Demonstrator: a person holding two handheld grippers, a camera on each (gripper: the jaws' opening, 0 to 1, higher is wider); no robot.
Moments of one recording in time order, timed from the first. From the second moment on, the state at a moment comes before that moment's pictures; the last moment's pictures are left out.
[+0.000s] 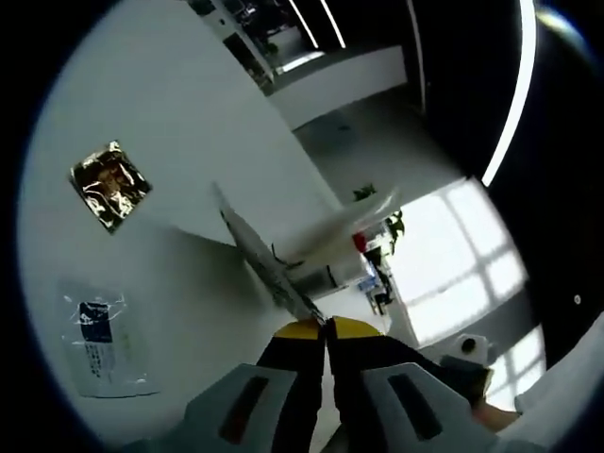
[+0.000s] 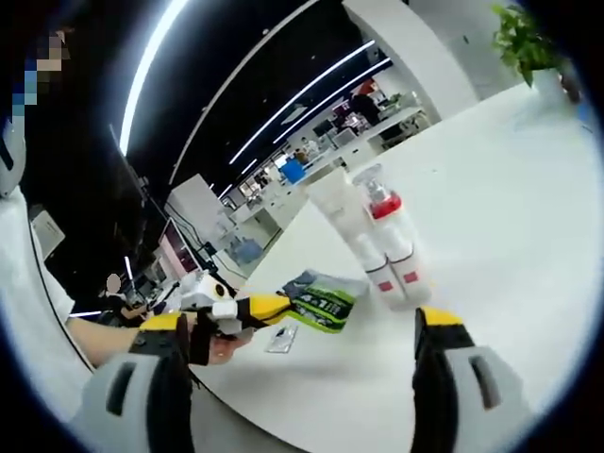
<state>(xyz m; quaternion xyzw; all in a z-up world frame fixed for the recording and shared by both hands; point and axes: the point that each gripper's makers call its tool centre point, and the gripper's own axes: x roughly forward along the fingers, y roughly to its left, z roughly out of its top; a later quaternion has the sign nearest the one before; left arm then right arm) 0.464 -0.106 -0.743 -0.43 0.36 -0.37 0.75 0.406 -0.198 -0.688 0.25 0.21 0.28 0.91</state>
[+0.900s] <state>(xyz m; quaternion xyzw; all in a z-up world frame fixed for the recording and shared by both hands) 0.455 -0.091 -0.809 -0.33 0.44 -0.30 0.78 0.405 -0.203 -0.693 0.23 0.22 0.27 0.91</state>
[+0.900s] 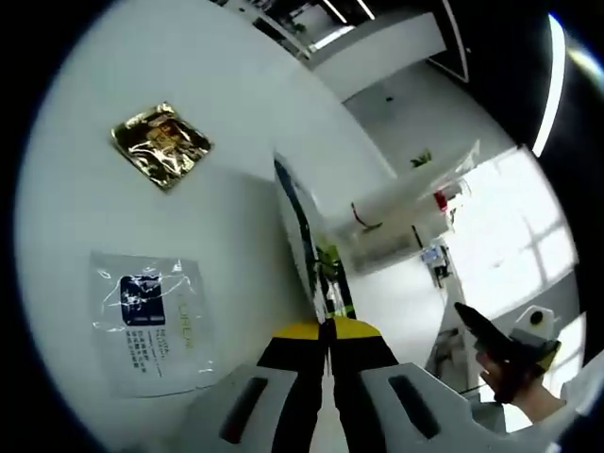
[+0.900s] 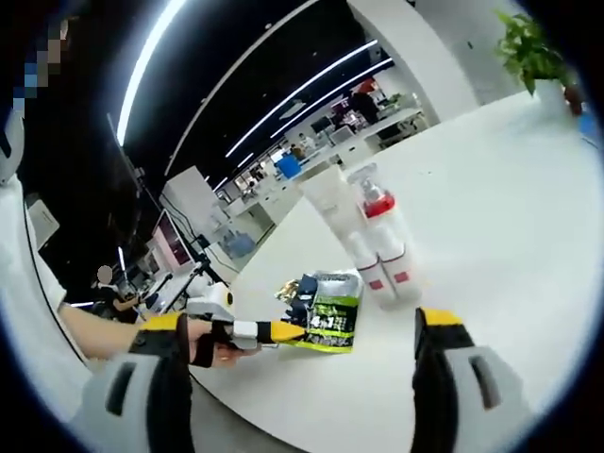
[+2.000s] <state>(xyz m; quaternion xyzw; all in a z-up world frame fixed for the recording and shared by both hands) 0.456 -0.076 -0.807 -0.06 0.41 -0.33 0.85 0.404 -0.203 -0.694 0.23 0.22 0.27 0.91</state>
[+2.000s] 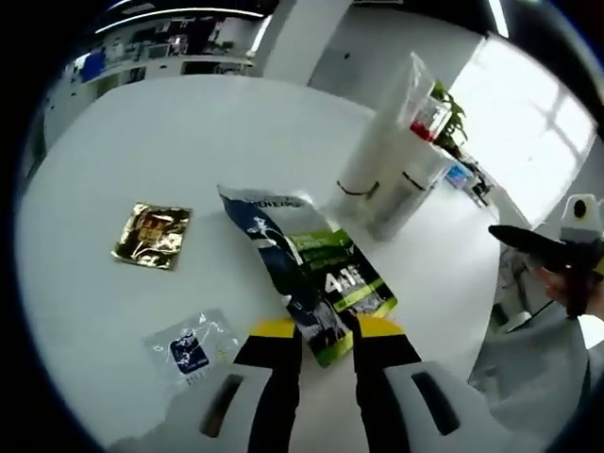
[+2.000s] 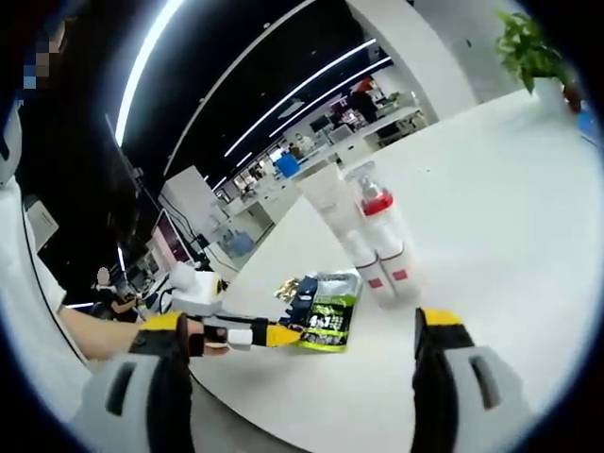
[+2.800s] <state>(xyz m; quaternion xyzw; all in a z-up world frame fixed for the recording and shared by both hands) 0.485 -0.102 -0.798 0.14 0.35 -0.40 0.84 0.405 -0.204 -0.696 0.23 0.22 0.27 0.91</state>
